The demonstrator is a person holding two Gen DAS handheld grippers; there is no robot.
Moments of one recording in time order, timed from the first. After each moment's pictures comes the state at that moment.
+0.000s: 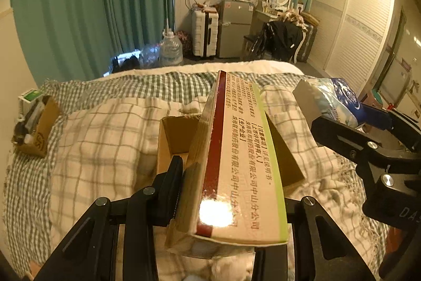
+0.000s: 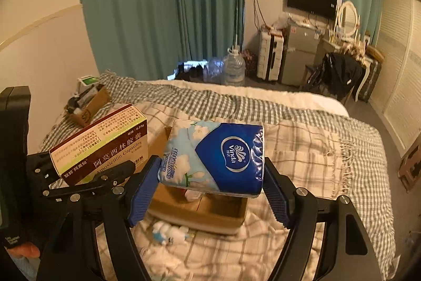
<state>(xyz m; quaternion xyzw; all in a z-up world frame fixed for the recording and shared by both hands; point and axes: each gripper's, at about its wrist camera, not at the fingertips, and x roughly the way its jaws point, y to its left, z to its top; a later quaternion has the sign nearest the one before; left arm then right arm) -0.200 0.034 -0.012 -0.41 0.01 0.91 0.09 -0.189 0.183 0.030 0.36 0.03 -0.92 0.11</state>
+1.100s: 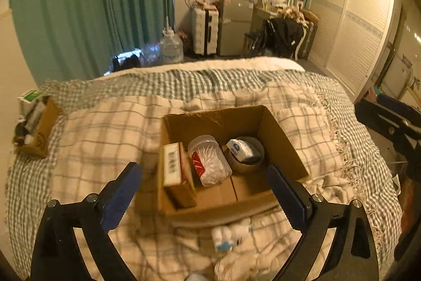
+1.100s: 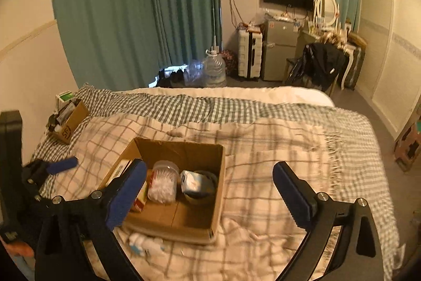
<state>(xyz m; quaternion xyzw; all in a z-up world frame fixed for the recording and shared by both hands) -0.178 0.027 -0.005 -0.40 0.02 0.91 0.09 -0.171 0.231 0.041 0.34 0.01 -0.94 0.07</state>
